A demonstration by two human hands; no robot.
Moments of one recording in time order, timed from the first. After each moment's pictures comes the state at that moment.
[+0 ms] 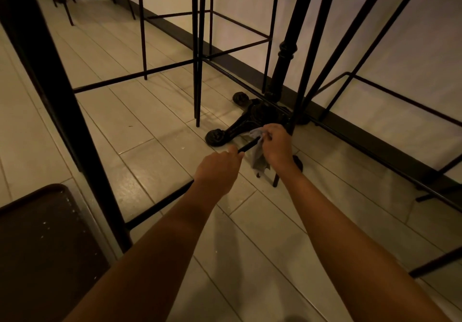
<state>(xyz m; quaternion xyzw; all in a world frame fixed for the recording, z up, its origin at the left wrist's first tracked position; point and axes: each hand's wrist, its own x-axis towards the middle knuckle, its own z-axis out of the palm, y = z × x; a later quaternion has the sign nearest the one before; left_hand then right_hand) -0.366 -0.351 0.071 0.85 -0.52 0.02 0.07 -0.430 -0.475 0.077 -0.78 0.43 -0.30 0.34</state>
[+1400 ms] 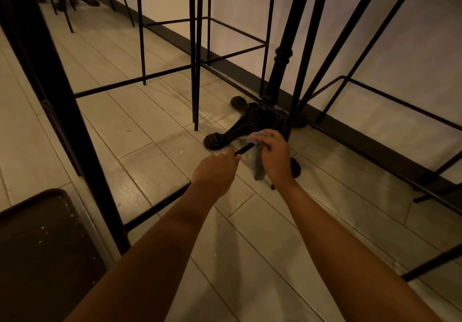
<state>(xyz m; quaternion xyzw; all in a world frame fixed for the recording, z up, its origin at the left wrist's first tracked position) -0.367 -0.347 0.073 0.84 -0.54 0.04 0.06 -0.447 -0.471 0.054 -0.80 0.31 -0.38 0.36</state>
